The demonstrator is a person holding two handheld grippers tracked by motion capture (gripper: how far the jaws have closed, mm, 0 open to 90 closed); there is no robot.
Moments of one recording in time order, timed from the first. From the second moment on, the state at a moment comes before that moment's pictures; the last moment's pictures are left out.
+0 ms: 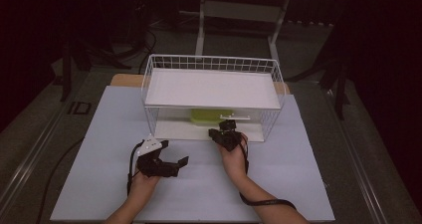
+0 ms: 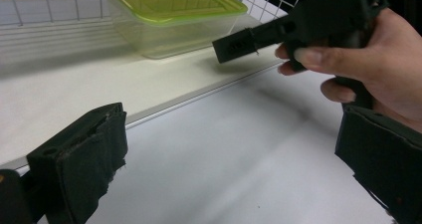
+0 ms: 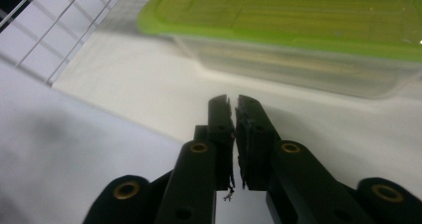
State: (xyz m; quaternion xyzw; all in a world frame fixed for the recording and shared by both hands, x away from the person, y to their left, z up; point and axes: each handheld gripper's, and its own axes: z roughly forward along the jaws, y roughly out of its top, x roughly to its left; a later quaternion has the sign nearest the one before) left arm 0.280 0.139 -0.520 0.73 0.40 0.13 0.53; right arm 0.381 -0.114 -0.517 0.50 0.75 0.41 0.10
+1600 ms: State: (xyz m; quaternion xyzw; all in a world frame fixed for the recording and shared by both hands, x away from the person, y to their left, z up) left arm 0.247 0.162 -0.484 0.76 0.34 0.10 0.55; right arm 0.286 -0.196 -0.475 0.37 0.78 0.49 0.10
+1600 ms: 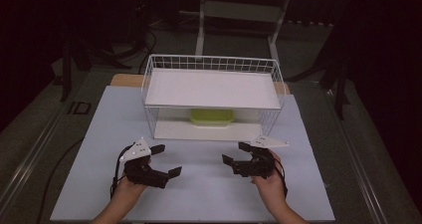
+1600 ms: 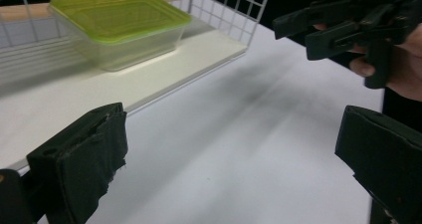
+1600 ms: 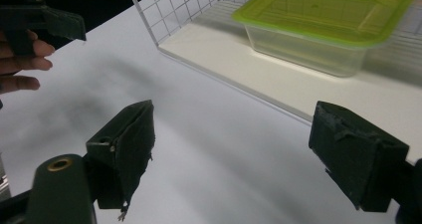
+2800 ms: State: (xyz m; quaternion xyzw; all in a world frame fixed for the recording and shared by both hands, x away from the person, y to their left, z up) left arm 0.210 0.181 -0.505 0.76 0.30 0.07 0.57; right arm 0.243 -0.262 -0.493 0.38 0.78 0.48 0.11
